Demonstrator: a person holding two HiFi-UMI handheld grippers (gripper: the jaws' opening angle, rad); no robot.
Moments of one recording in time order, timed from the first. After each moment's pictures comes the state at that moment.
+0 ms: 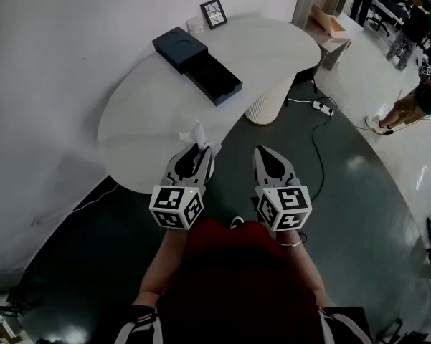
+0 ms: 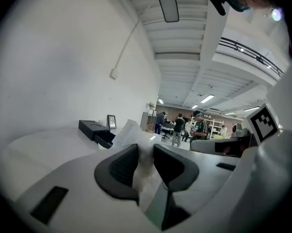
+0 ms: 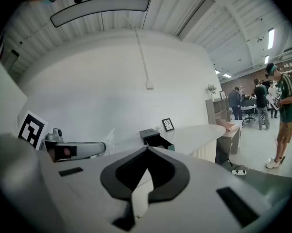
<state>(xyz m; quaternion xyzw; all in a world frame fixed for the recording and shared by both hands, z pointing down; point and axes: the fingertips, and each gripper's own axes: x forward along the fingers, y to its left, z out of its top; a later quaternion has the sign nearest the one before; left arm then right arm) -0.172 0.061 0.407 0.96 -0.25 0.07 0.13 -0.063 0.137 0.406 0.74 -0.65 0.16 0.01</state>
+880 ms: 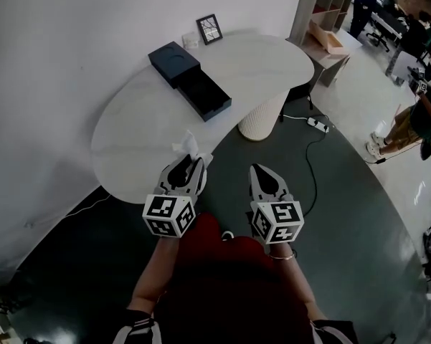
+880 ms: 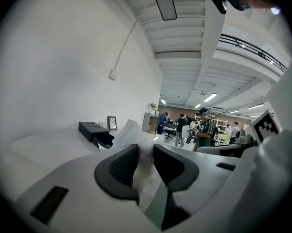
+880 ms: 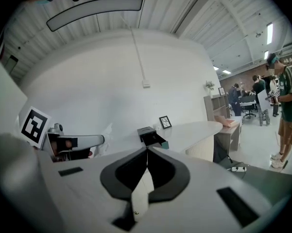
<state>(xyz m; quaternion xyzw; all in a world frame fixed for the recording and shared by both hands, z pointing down) -0.146 0.067 0.405 0.95 -0.27 0.08 0.12 -0.031 0.157 0.423 0.73 -0.66 0.18 0.00</state>
